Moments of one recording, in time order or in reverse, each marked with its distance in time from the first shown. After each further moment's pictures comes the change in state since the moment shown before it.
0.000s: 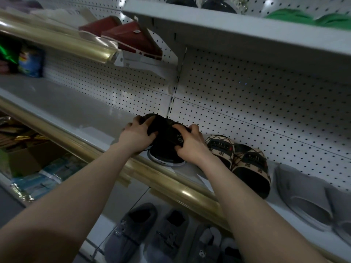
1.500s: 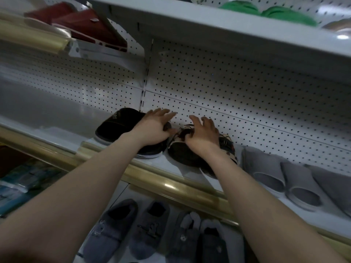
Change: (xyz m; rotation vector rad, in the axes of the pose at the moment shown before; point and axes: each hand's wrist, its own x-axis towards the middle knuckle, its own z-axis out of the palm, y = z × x) left_hand -0.015 0.122 -0.008 -0.071 -0.017 0.510; right_hand -0.045 0.066 -0.051 -0.131 0.174 0.310
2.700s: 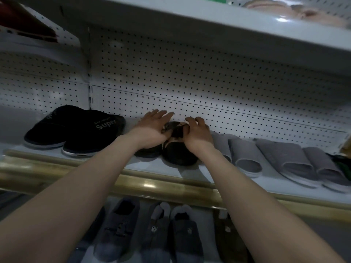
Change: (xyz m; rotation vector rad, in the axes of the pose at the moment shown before) left_hand 0.032 0.129 0.047 -0.033 -0.153 0.124; right_hand -0.038 0.119 -0.033 0.118 0.077 0.195
